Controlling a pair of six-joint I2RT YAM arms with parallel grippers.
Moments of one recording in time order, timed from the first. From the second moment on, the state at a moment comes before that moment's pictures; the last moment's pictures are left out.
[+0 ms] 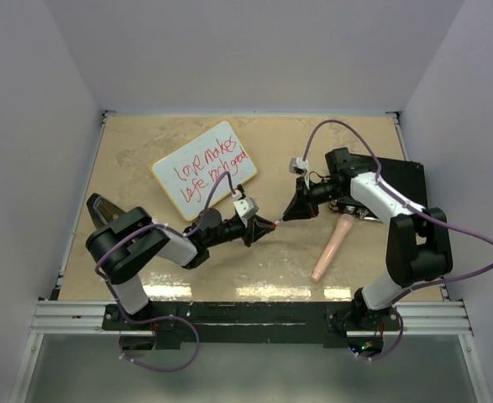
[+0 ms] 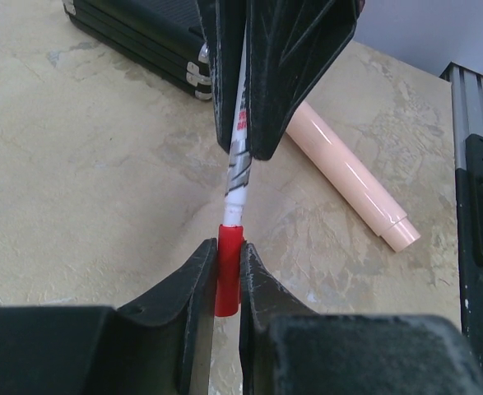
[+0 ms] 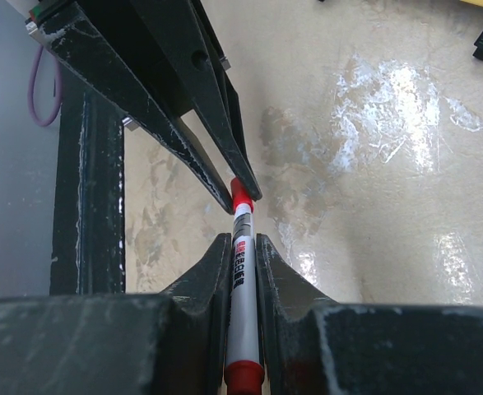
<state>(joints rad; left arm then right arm) -0.82 1.74 0.47 1.20 0.36 -0.17 0.23 1.59 1.08 -0.73 -1.12 -0.73</state>
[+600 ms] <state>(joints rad) -0.82 1.74 0.63 0.98 0.40 0.00 0.22 1.54 1.07 -0.67 -1.02 -0.70</state>
